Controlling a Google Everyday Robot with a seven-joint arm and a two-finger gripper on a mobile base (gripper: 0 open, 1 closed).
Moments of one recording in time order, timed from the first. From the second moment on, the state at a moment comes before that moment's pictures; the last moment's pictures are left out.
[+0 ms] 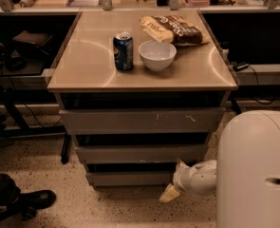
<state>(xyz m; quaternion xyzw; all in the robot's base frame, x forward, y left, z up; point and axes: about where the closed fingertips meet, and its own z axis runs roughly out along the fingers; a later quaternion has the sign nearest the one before) 0.523 -0.140 0.358 -0.50 0.83 0.06 0.26</state>
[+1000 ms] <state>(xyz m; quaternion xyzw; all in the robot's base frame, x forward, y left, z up) 0.568 -0.084 0.275 -0.48 0.79 0.14 0.35</state>
